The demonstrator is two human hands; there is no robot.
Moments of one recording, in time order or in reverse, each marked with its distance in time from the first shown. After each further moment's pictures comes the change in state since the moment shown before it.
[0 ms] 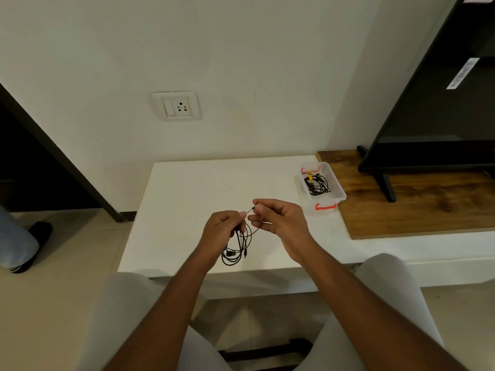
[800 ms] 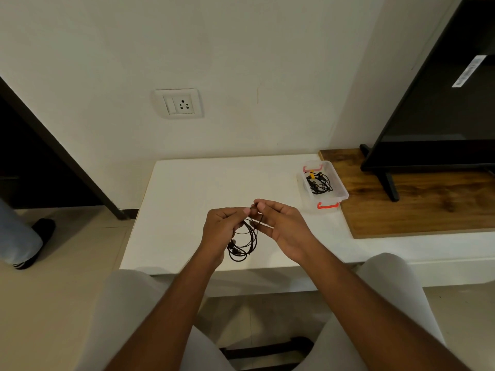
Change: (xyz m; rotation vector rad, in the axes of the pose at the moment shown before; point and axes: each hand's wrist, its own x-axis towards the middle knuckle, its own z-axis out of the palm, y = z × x) left_hand -0.006 0.011 0.010 -0.194 0.139 -0.013; right_hand 0.000 0.000 0.003 0.239 -0.071 0.190
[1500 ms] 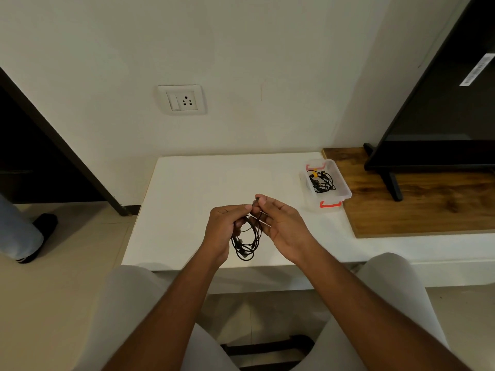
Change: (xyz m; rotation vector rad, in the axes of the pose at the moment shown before) left_hand 0.005 -0.005 0.000 -0.094 0.003 -0.093; right_hand -0.002 0.004 0.011 0.087 0.004 -0.004
